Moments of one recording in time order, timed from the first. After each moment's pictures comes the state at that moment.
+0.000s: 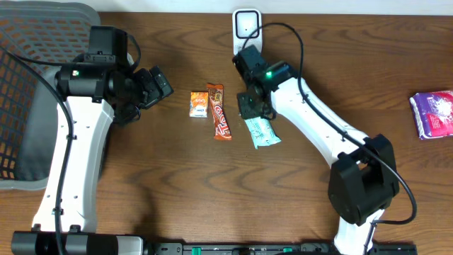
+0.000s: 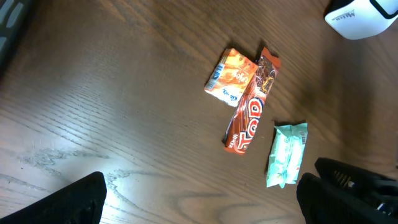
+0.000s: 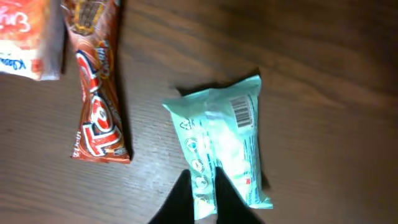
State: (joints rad) left arm -0.05 1.54 1.57 -1.23 0.18 -0.60; right arm 0.56 1.98 1.65 -1.00 0.06 0.32
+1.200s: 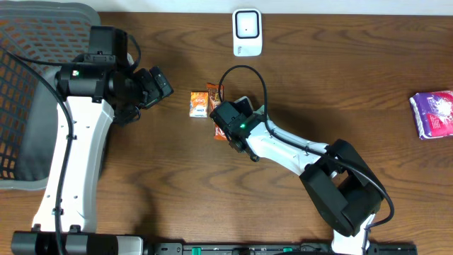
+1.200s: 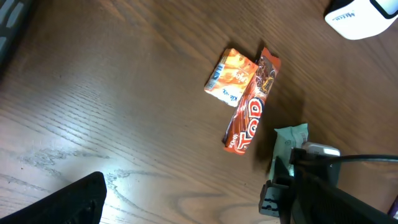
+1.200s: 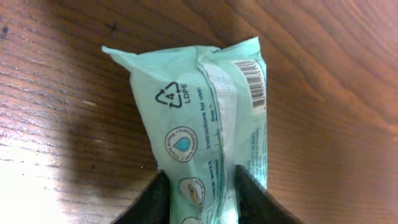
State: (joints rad) left arm -0.05 1.54 1.57 -1.23 0.18 -0.60; right arm 0.76 1.98 1.23 -0.62 0.55 0.27
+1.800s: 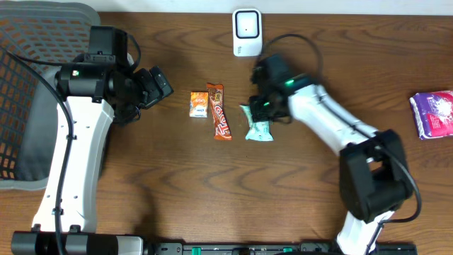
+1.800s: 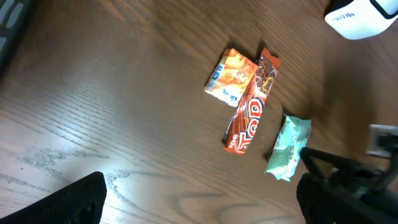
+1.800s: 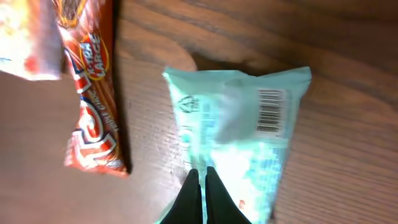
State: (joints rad) left arm -0.05 1.54 1.57 -1.23 0.18 -0.60; right arm 0.38 1.95 1.40 -0.73 -0.29 0.24
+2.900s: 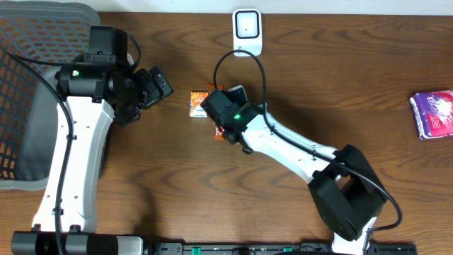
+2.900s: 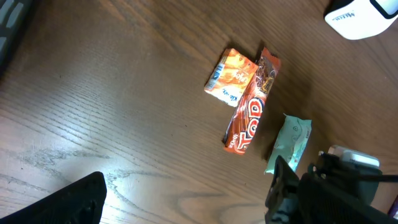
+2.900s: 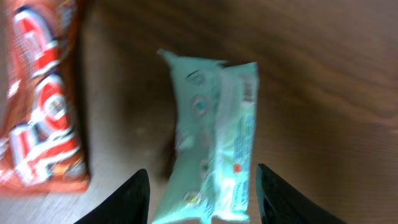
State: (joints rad) left arm -0.05 1.54 1.57 -1.23 0.18 -0.60; right arm 0.78 1.96 1.40 -0.77 0.51 0.41
